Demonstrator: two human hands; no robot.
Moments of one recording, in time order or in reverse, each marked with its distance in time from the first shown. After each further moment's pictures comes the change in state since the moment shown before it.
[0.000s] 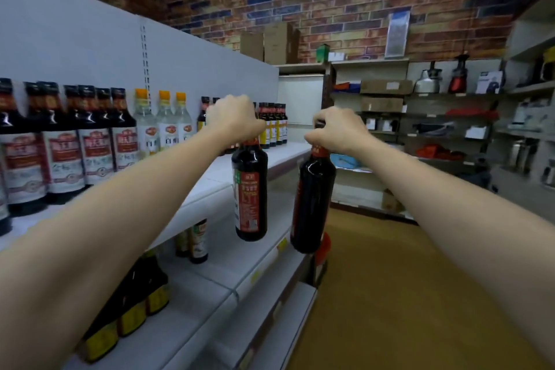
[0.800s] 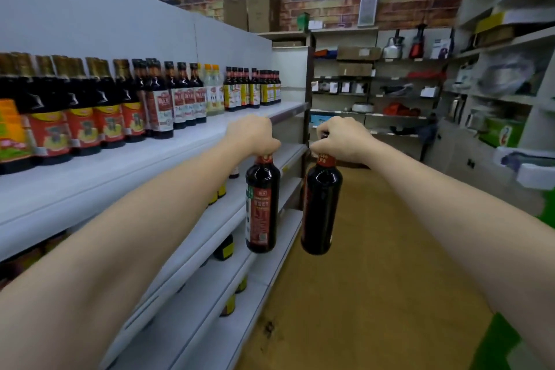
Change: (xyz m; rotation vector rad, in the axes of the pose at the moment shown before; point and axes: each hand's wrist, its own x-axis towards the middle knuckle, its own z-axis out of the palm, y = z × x) left_hand -0.391 -0.053 -0.269 -0.033 -0.396 0.165; right_hand -0.401 -0.256 -0.150 -0.072 -0.228 0.119
